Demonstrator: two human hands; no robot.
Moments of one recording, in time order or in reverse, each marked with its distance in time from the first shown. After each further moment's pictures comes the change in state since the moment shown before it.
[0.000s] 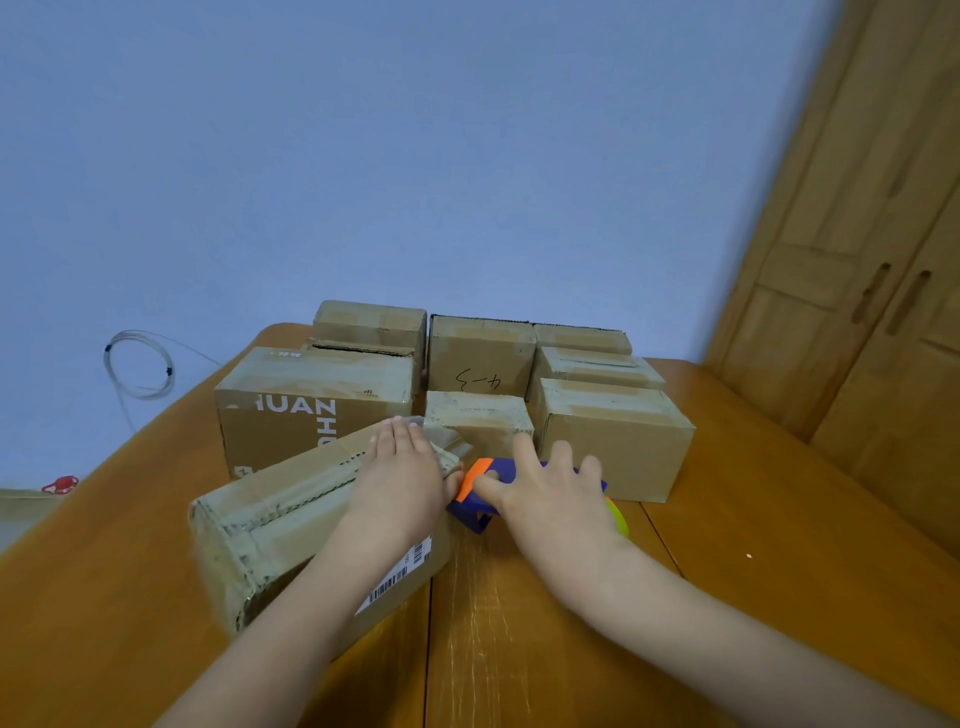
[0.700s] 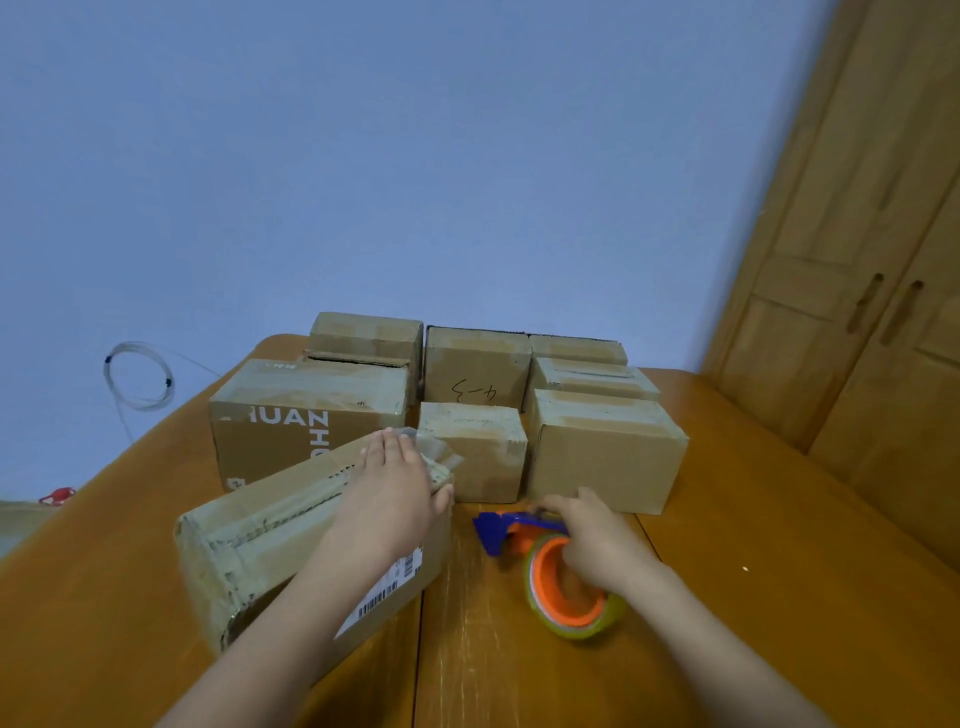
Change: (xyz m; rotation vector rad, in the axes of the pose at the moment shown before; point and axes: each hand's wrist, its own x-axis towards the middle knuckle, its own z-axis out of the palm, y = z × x) left_hand -0.003 -0.001 -0.001 -0.059 0.052 0.023; right_hand 0.013 0.052 0.067 0.639 -0.236 0.230
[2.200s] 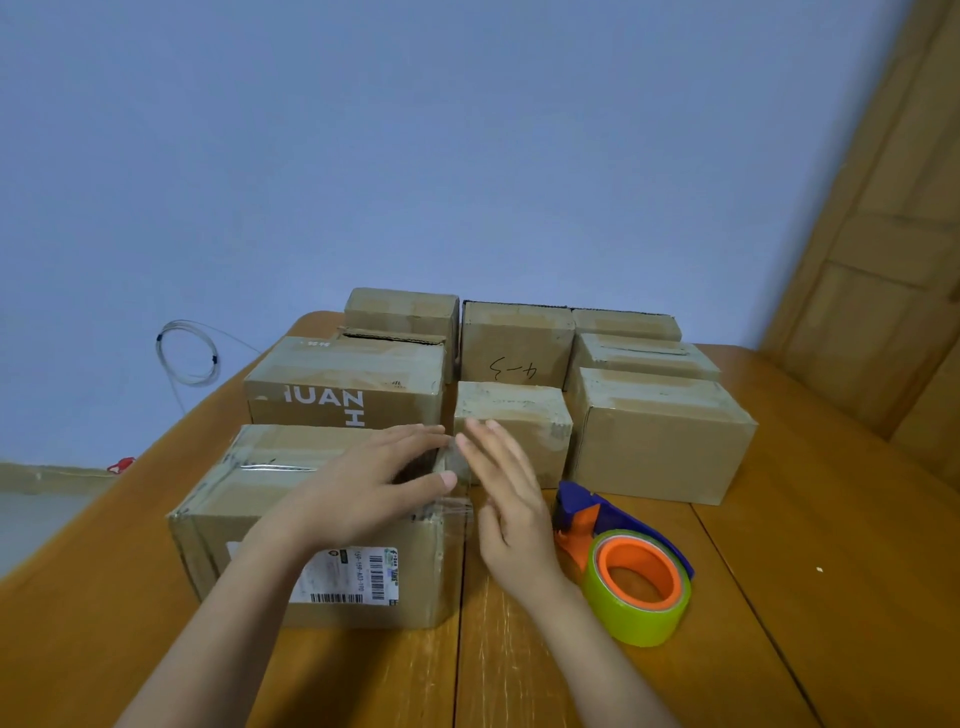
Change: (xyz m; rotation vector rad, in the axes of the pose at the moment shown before) left_hand -0.011 -0.071 -0.010 -0.519 -0.095 0.307; right_hand 0.054 -0.067 0.087 0.567 0.761 -0.780
